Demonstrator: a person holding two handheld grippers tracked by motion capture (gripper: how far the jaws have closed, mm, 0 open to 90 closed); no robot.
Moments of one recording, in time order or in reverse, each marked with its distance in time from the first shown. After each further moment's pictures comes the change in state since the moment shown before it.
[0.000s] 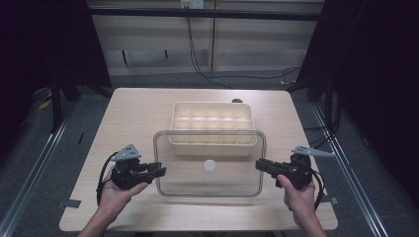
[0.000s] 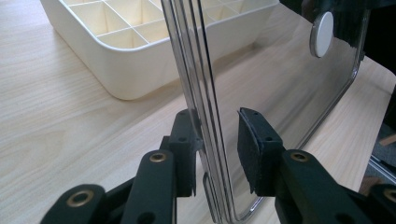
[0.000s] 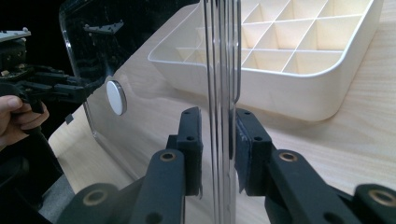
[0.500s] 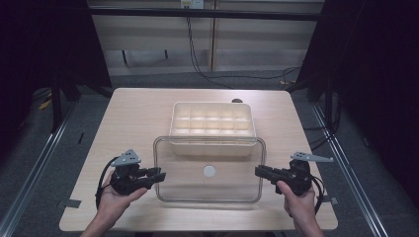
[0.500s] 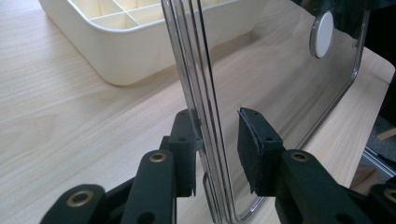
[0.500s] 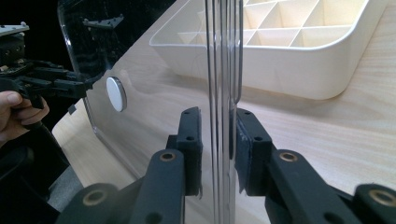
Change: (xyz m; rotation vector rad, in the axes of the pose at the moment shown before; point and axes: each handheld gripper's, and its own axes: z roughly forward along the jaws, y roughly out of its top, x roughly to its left) left arm -0.006 -0.012 -0.002 0.022 -0.002 -0.008; right arm 0.002 -0.014 -0.001 0.032 0.005 0.018
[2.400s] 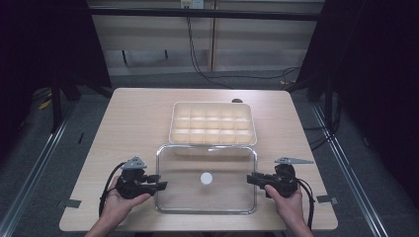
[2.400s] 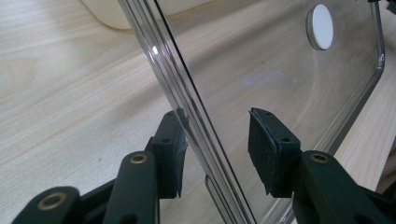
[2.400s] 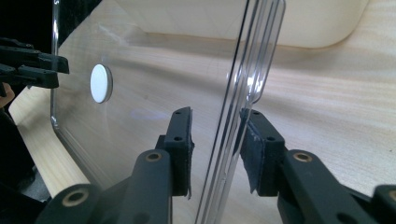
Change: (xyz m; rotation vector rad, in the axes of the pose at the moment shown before) left arm 0.016 -0.023 0.028 0.124 -0.003 -0.050; right arm -0.018 -0.024 0.039 0.131 -0.064 0.020
